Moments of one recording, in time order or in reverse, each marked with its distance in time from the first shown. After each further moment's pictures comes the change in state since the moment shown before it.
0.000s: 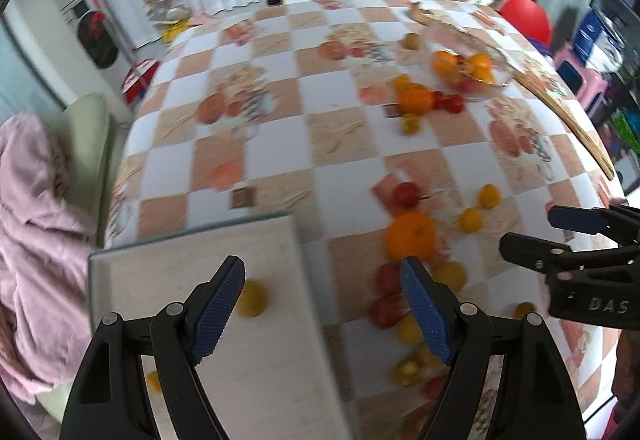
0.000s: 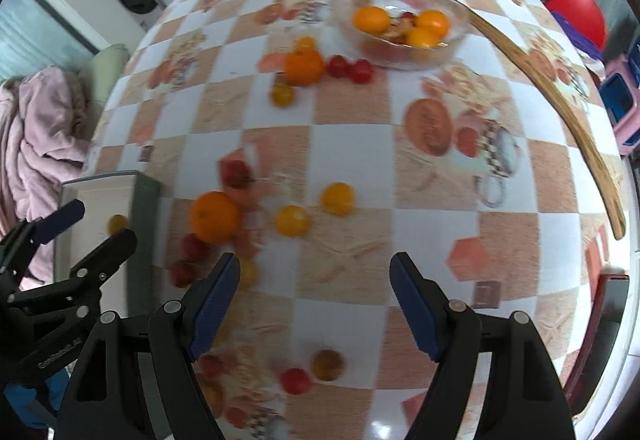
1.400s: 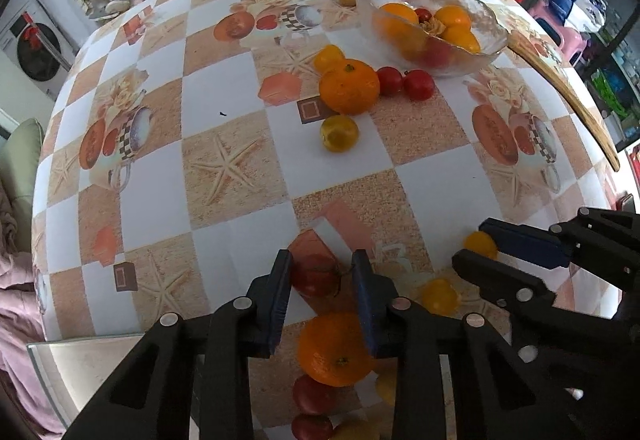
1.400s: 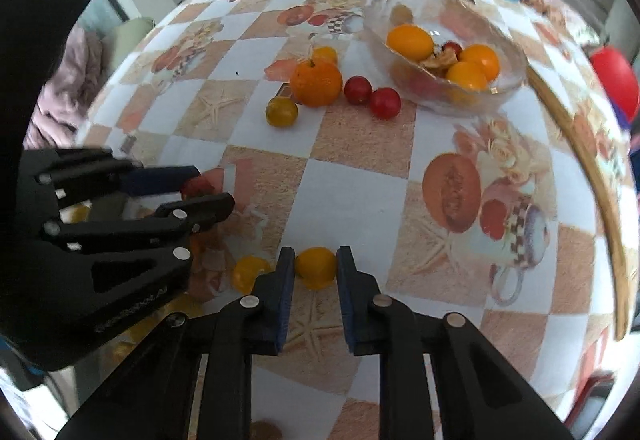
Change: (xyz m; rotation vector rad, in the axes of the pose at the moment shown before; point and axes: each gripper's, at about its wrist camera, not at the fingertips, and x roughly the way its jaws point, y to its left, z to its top) left arm 0.080 -0.052 0.050 0.090 0.139 -0.115; right arm 0.034 -0.008 0.028 -0.169 -0.049 0.057
